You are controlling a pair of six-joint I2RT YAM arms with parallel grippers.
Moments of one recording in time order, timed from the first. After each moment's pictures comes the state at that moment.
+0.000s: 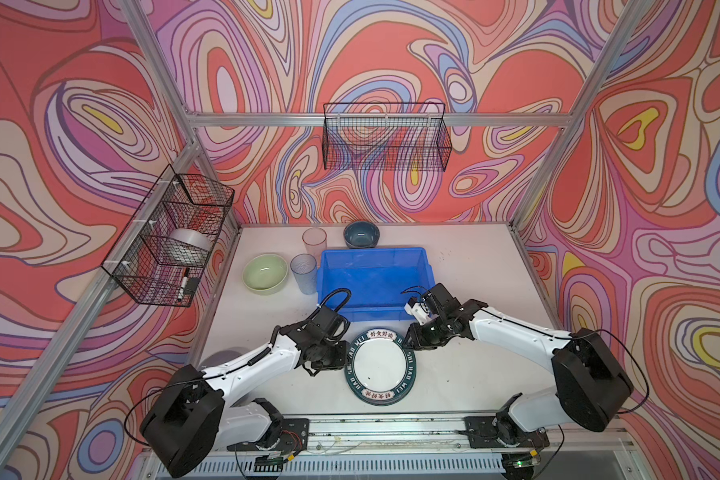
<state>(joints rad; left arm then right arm) -0.65 1.23 0.62 -0.58 0.26 -0.68 0.60 1.47 0.85 -0.57 -0.45 0.45</state>
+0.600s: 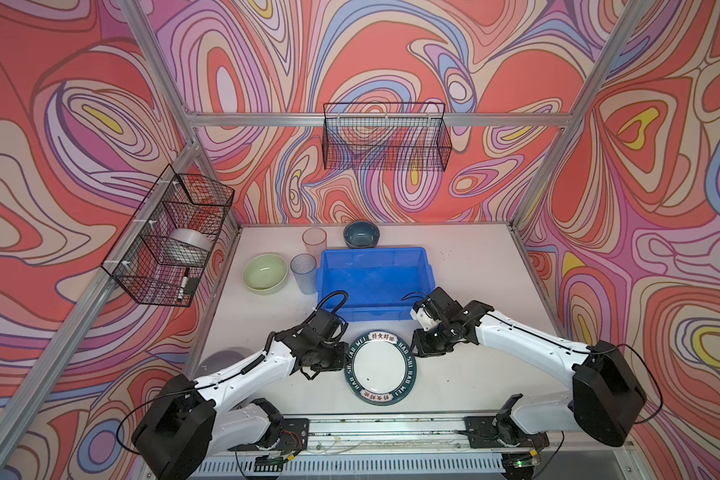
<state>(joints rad) -0.65 1.17 0.57 -0.53 0.26 -0.69 0.67 1.37 0.85 -0.74 -0.35 0.52</state>
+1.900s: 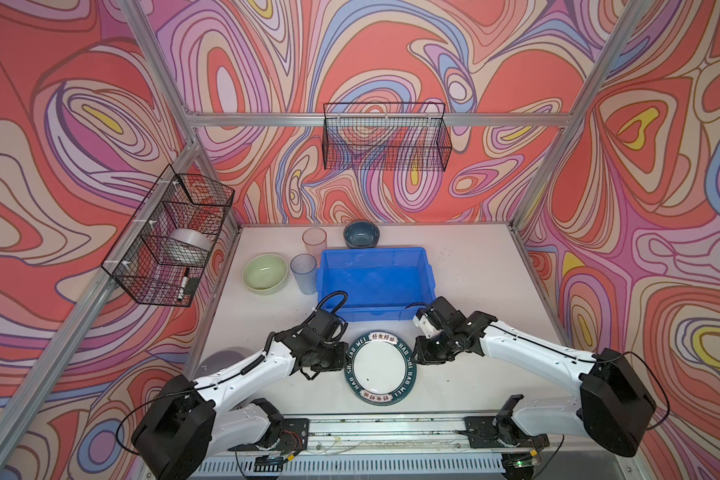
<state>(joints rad) -0.65 1.17 0.57 -0.52 0.25 -0.70 0.69 1.32 0.77 -0.66 -0.34 0.59</state>
